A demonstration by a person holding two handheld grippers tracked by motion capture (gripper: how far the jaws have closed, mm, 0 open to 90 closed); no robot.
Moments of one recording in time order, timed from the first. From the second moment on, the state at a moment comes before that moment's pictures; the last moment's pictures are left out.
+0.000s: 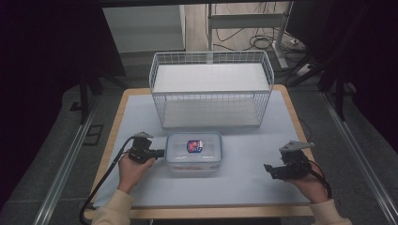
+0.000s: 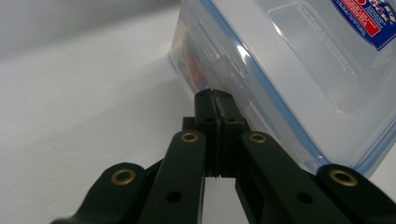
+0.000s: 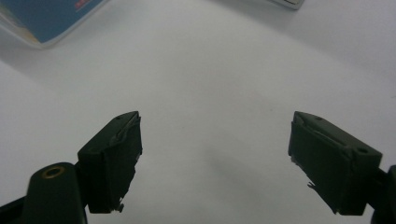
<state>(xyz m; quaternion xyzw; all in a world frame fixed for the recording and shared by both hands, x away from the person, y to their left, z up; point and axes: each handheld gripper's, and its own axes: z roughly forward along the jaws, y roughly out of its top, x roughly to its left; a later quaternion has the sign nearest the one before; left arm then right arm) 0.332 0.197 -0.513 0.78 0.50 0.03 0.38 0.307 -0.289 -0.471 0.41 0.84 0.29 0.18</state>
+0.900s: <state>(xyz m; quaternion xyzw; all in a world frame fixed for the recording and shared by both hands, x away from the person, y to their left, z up) 0.339 0.152 -0.512 0.79 0.48 0.01 0.39 0.312 -0.288 -0.471 0.41 0.84 0.29 0.19</state>
